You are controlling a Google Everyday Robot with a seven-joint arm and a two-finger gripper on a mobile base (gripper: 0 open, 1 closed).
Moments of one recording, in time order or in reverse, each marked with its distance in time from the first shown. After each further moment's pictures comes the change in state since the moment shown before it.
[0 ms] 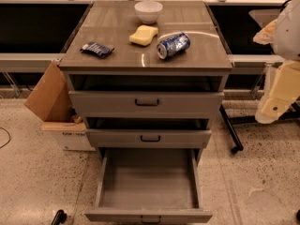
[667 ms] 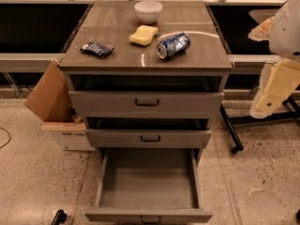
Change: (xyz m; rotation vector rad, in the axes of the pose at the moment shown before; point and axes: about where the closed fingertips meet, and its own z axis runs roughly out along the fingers) arm -0.009 -0.010 0.006 0.018 -0.053 -0.026
